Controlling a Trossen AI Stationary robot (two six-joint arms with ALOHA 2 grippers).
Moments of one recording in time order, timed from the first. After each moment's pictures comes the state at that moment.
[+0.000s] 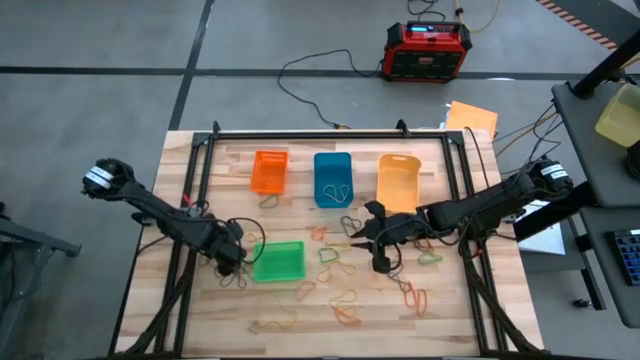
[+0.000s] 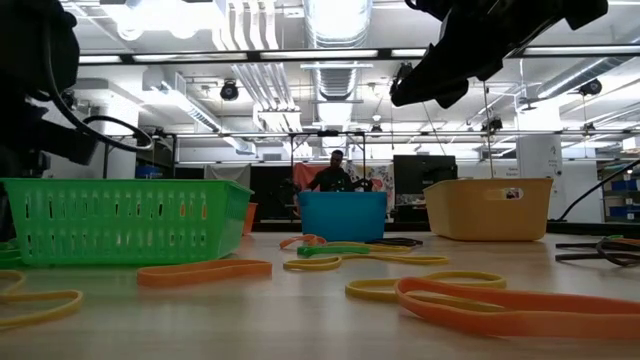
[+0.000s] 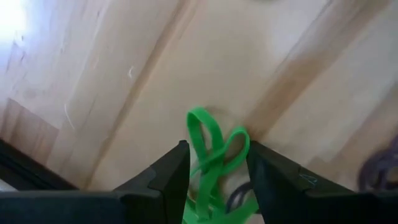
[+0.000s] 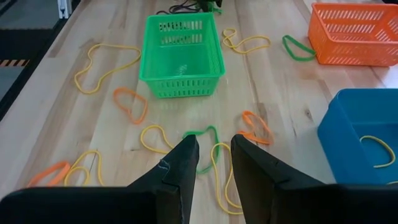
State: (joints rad) left arm -0.48 1.26 0.52 -0.92 -0.12 -1.06; right arm 0.24 1.36 0.76 0.03 0.16 0.15
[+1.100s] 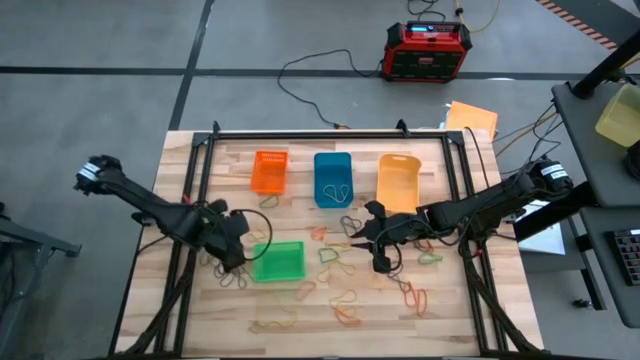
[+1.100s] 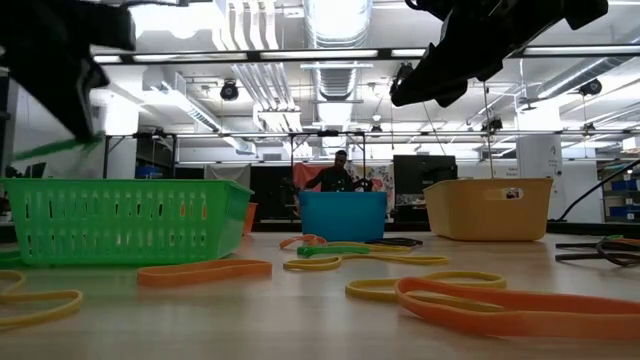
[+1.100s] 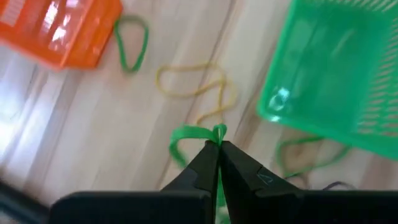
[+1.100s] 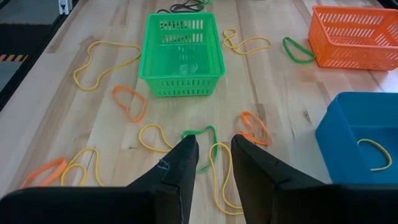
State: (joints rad) left arm -0.49 1.12 0.85 -1.09 -0.38 -0.82; right arm 0.24 1.36 0.76 0.03 0.16 0.12
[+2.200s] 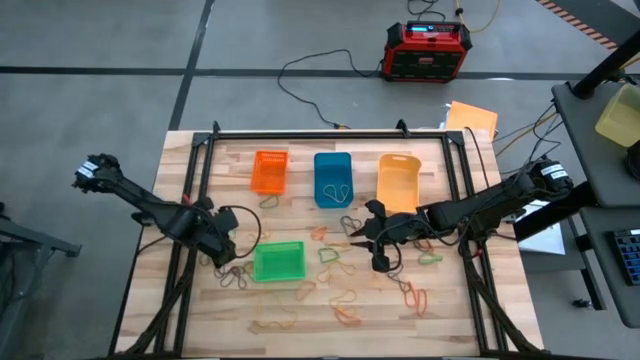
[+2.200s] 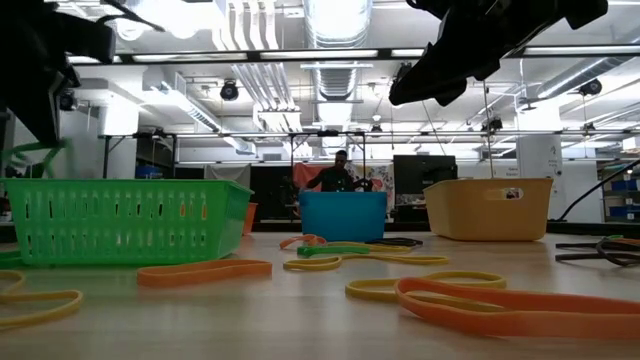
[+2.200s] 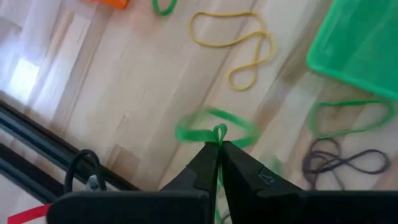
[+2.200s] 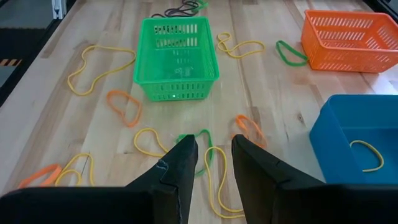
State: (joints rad) left arm -0.51 1.10 0.83 -1.28 -0.33 -0.98; right arm 0.24 1.36 0.76 0.04 0.18 0.12
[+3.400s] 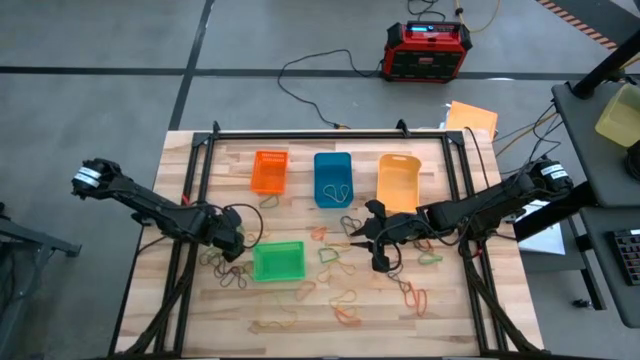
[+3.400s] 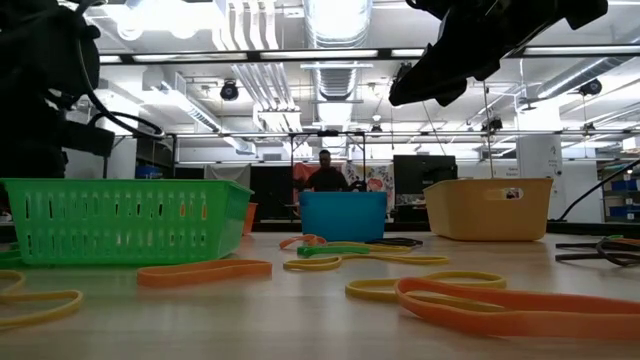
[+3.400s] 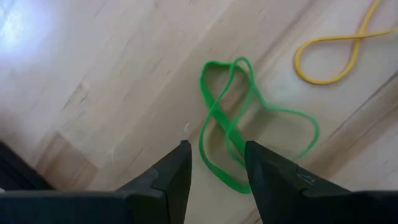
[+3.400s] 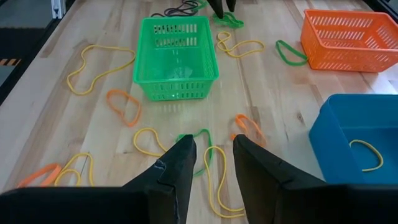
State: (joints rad) left arm -0.35 1.11 0.44 -0.88 -0.26 -1.04; right arm 0.24 1.36 0.76 0.04 0.18 0.12
